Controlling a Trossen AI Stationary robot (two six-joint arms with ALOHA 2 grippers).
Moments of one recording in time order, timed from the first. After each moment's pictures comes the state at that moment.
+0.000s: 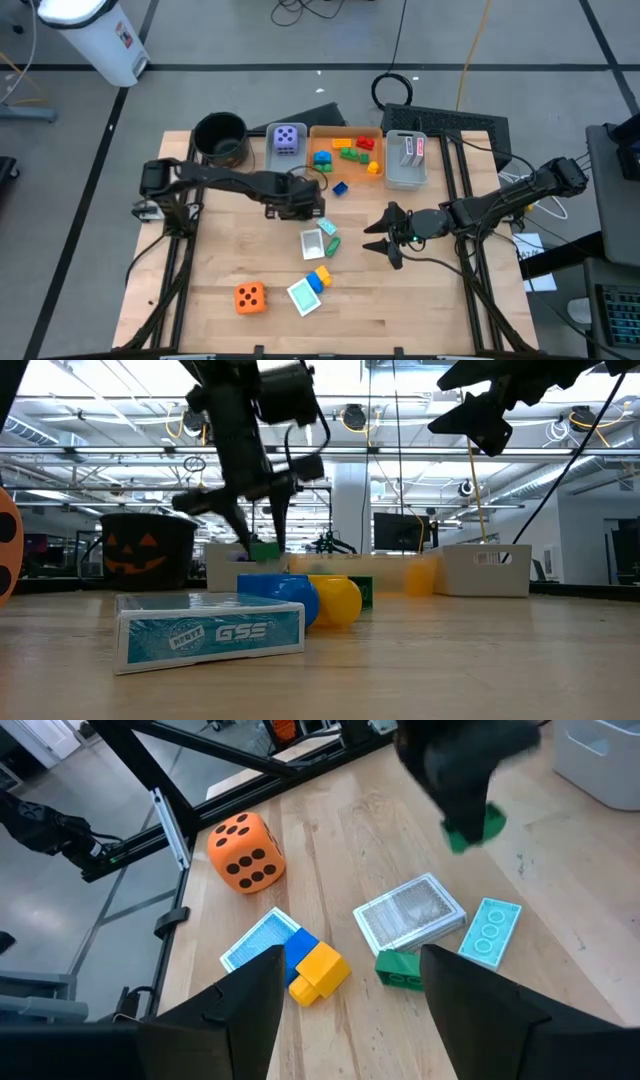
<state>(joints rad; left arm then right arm) 0.08 1.76 1.24 -0.69 0.01 -1.40 0.32 1.09 0.66 0.01 0.21 0.56</state>
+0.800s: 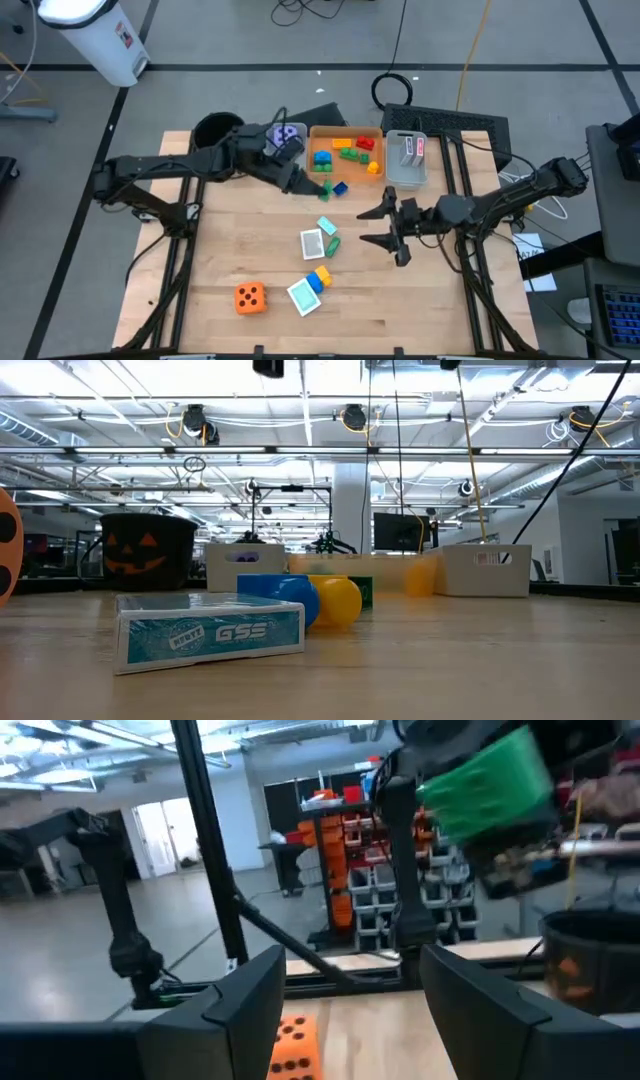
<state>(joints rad) 0.16 1.38 1.24 0.07 0.56 -1.14 0.32 1.09 0.69 0.54 0.21 0.14</state>
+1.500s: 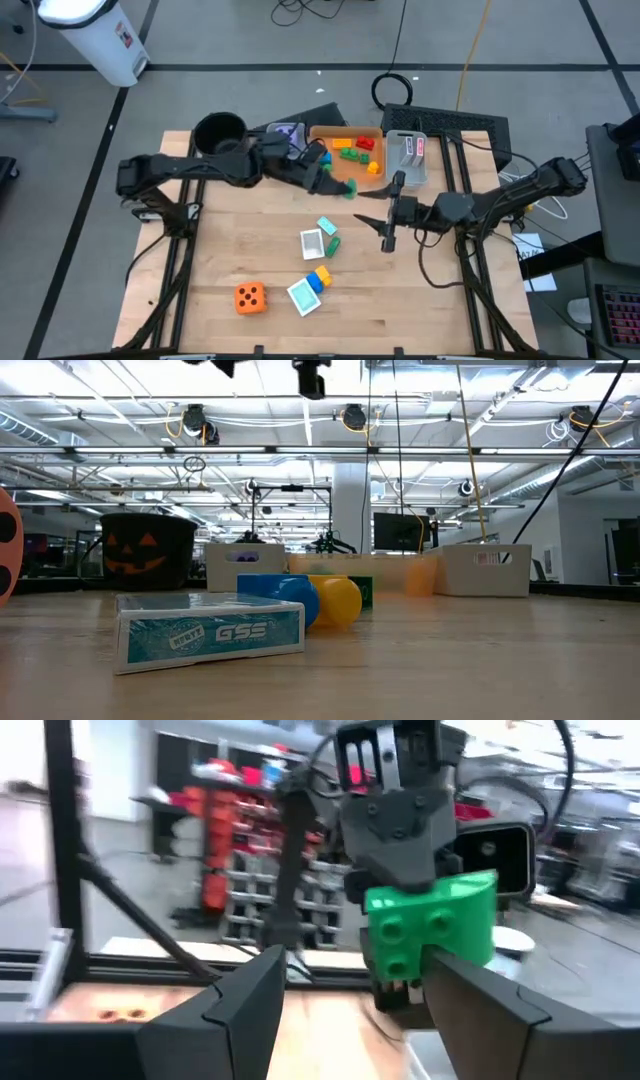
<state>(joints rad) 0.16 1.59 1.24 0.41 0.52 -1.19 0.32 1.11 0.79 0.44 0.51 -0.18</state>
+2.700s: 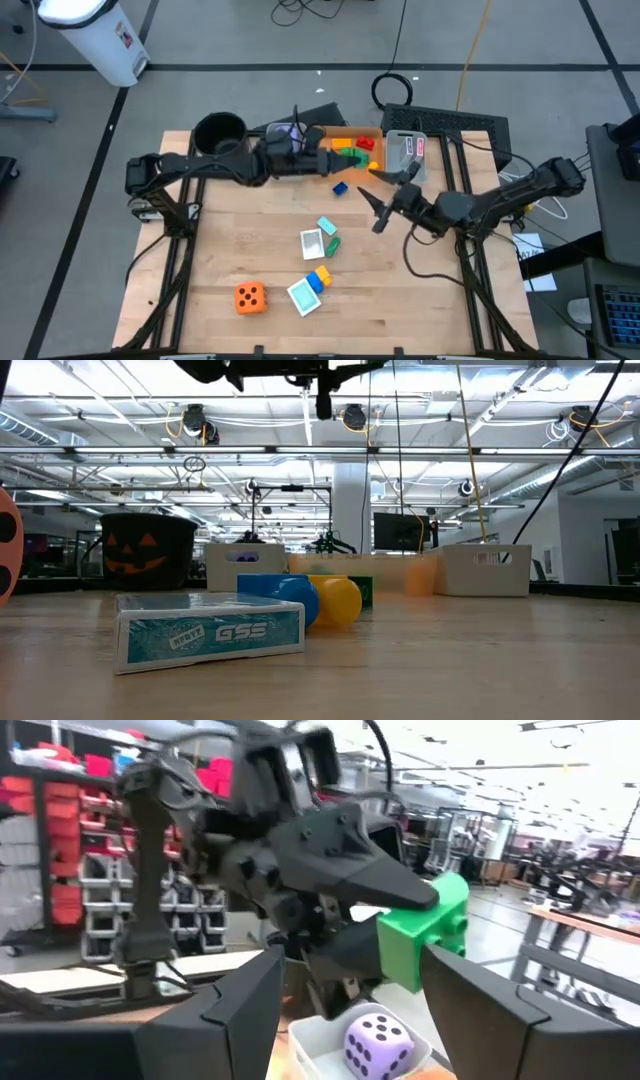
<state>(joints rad) 0.19 1.65 1.24 0.55 0.17 -1.11 0.31 1.14 0.79 0.55 0.84 -0.25</state>
